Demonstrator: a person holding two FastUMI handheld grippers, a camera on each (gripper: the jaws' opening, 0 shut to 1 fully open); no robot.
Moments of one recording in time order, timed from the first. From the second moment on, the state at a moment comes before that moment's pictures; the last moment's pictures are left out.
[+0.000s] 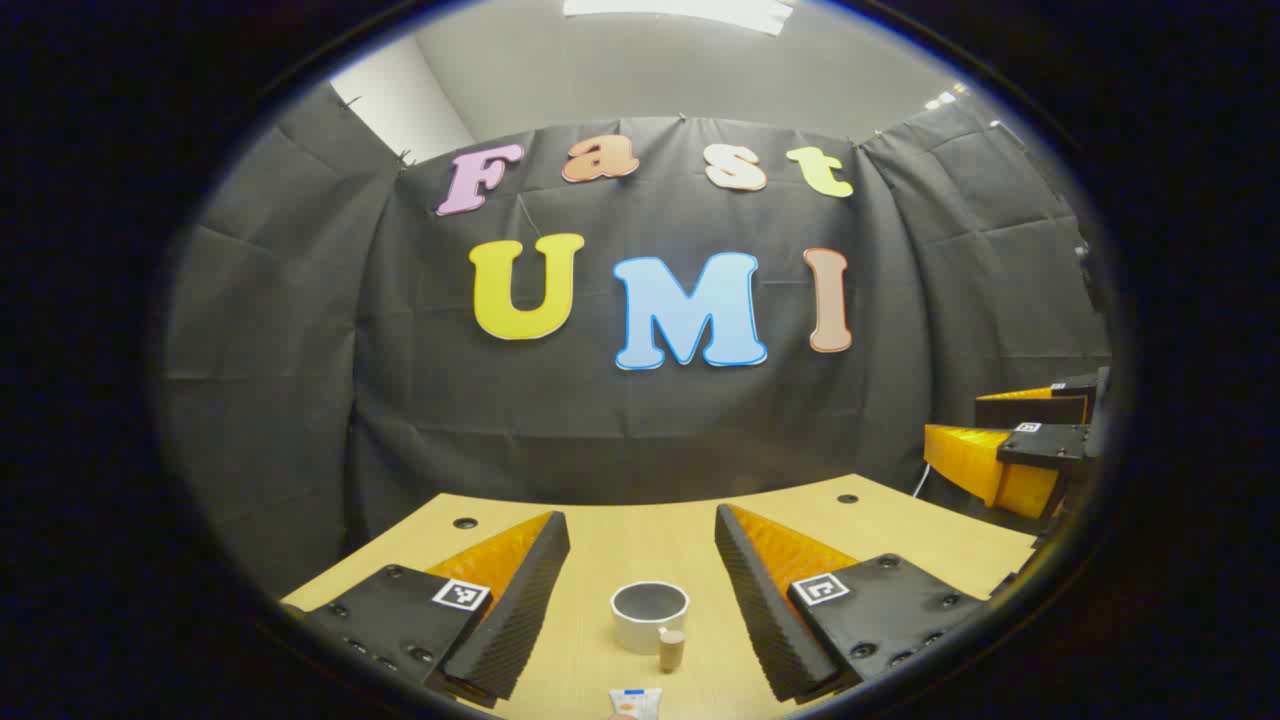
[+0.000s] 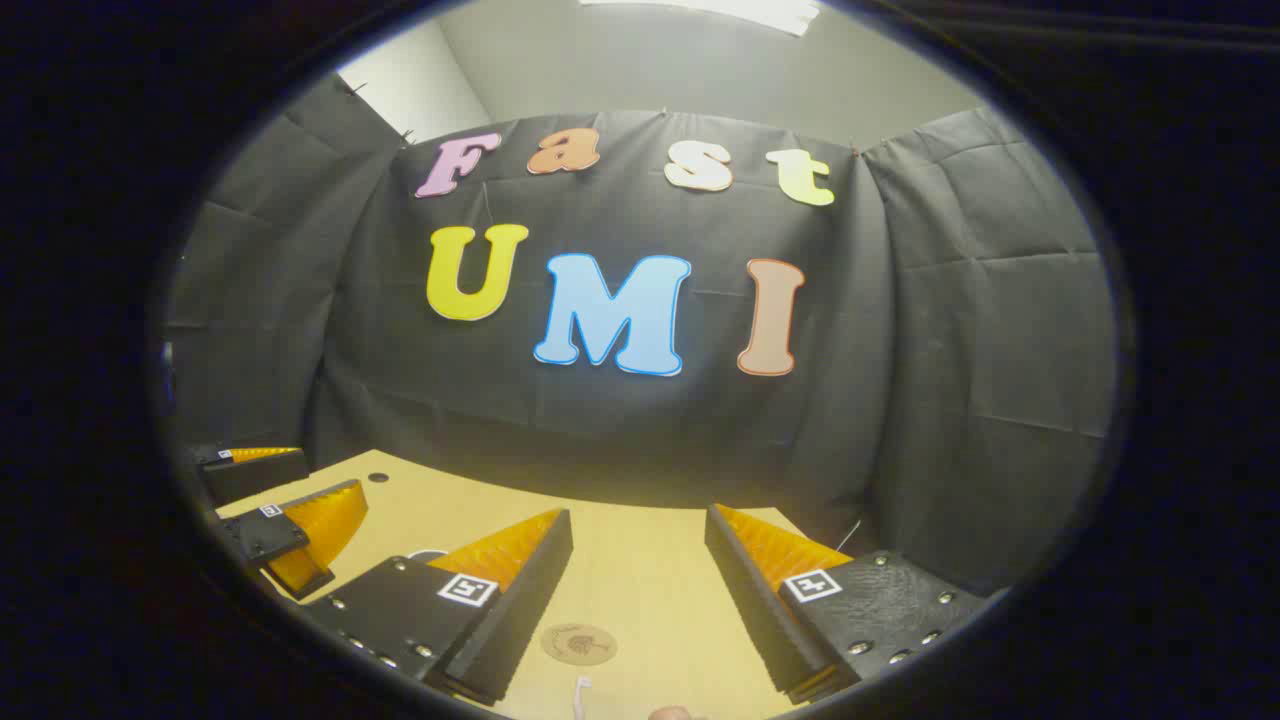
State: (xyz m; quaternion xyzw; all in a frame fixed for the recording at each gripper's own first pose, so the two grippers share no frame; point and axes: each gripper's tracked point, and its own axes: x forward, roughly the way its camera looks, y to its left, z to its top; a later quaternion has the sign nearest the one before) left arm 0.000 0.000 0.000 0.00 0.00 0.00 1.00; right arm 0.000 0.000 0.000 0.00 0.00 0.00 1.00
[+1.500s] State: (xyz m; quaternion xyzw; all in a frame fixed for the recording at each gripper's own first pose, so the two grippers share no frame) left arm 0.019 -0.017 -0.072 -0.02 0.12 -0.04 0.99; right arm 0.012 0.027 -0.056 0.02 0.10 0.06 0.99
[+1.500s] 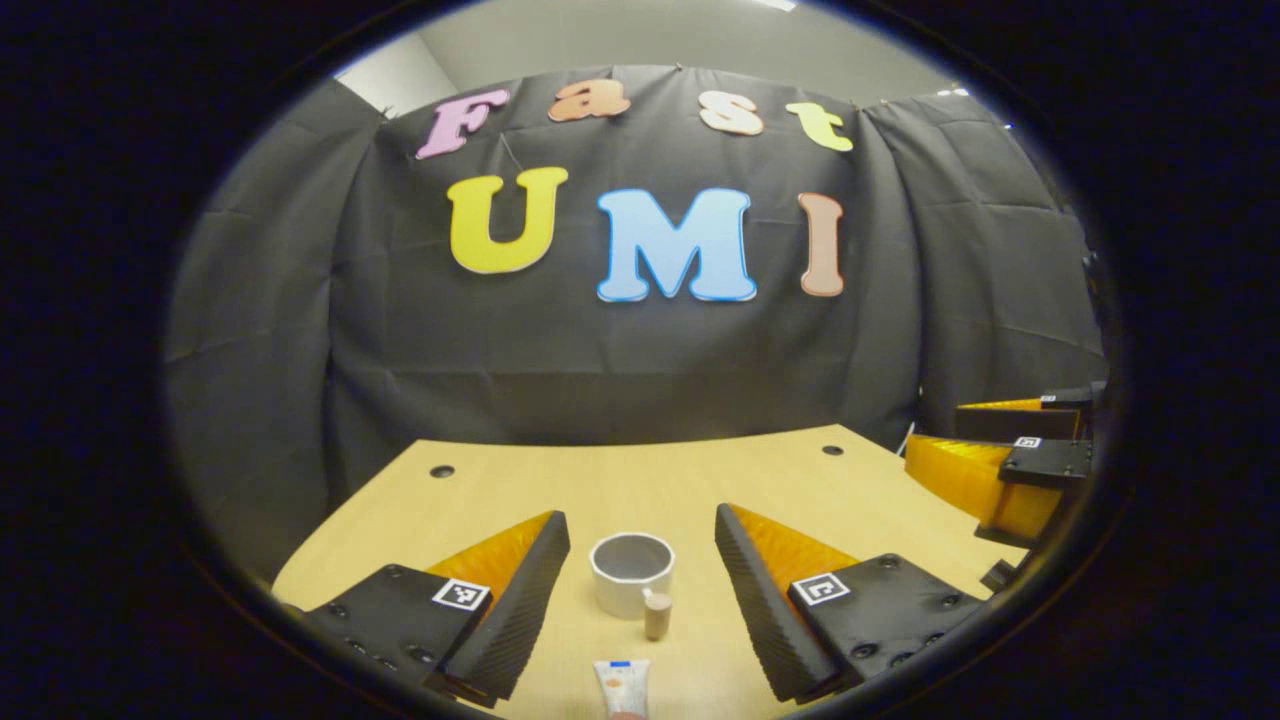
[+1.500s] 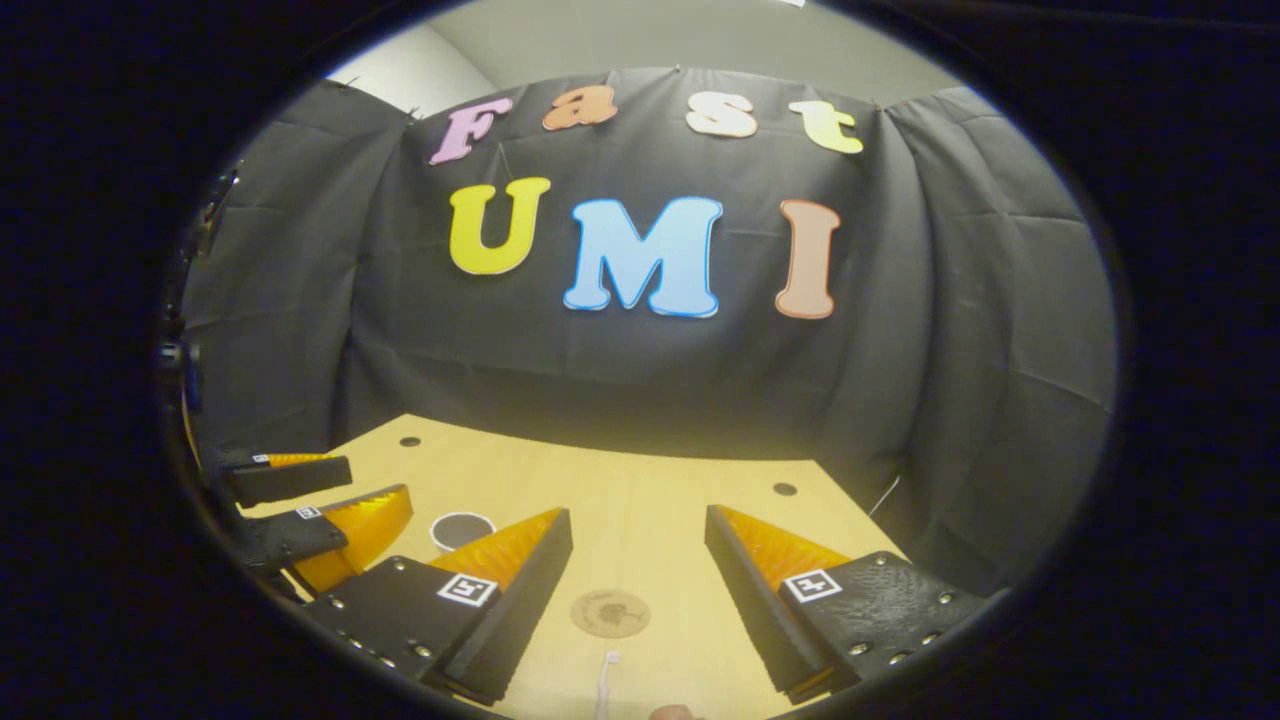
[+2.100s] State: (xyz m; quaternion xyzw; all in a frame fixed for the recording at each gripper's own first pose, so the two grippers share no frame) left arm 0.003 -0.012 -0.208 -0.02 0.38 -0.06 0.92; right arm -0.015 0.061 -0.191 0.12 0.39 0.08 0.91
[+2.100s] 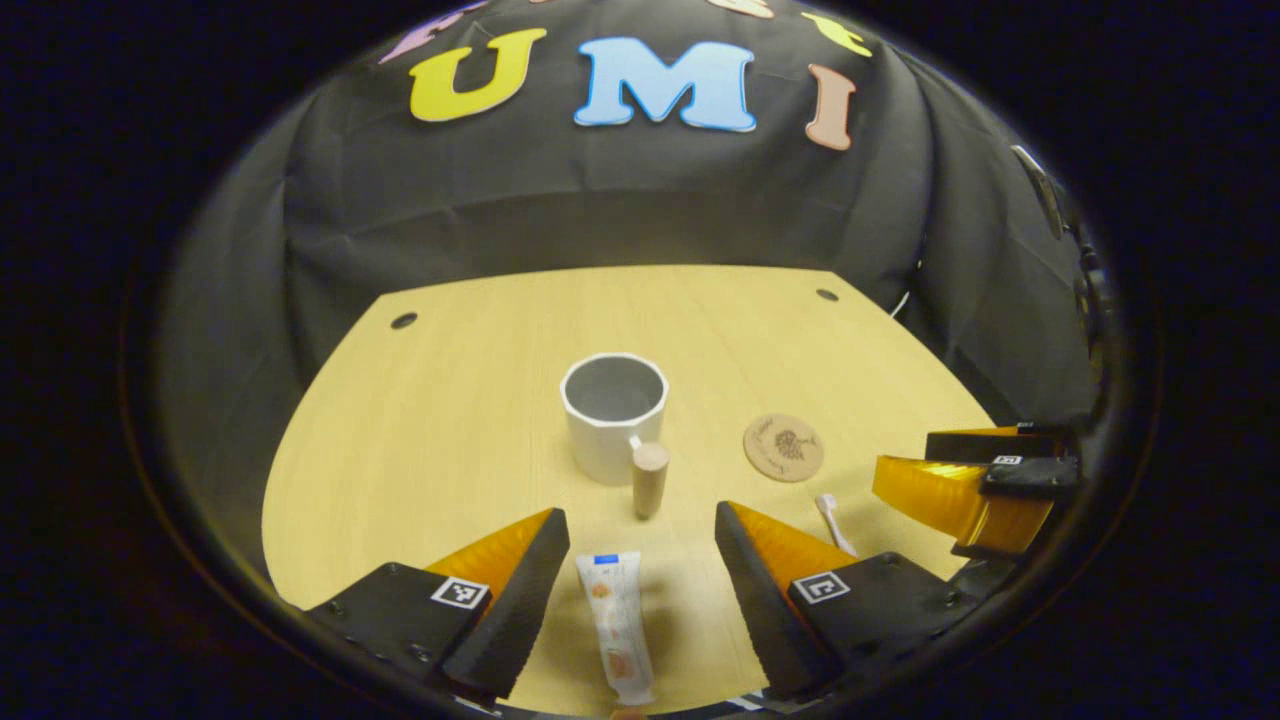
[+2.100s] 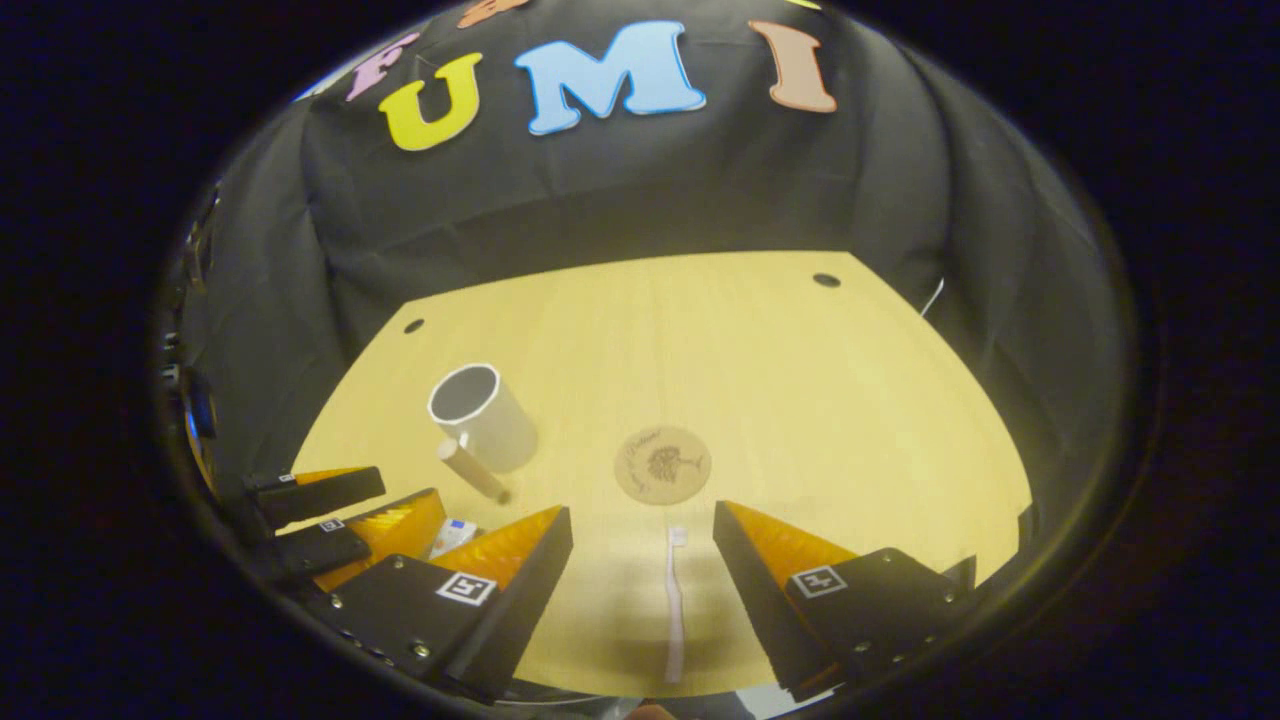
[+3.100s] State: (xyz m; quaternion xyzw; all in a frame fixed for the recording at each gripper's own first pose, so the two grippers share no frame) left arm -0.068 0.000 -0.318 -0.03 0.62 -0.04 0.78; right arm -0.075 0.079 -0.300 0.09 0.61 0.08 0.78
